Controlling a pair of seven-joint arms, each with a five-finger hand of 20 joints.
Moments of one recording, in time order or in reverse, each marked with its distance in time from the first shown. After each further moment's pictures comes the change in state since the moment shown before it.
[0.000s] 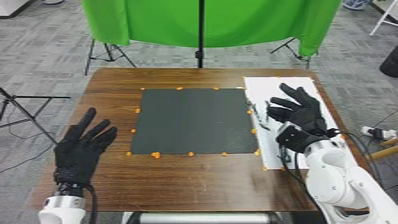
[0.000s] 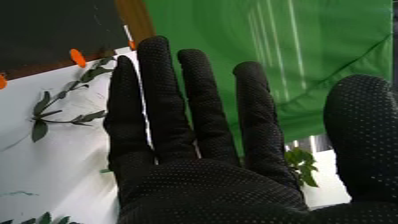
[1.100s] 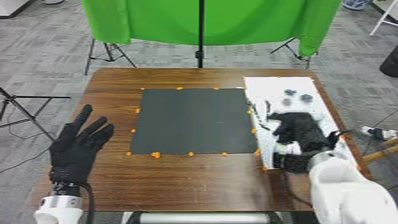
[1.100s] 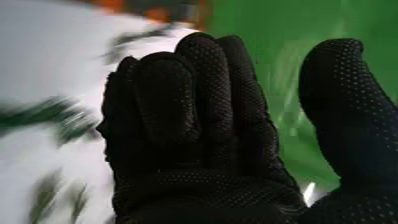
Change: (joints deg) left arm 0.6 3.0 0.2 -0.4 -1.5 0.6 3.6; right arm -6.4 14.2 -5.6 -15.9 -37.0 8.0 31.9
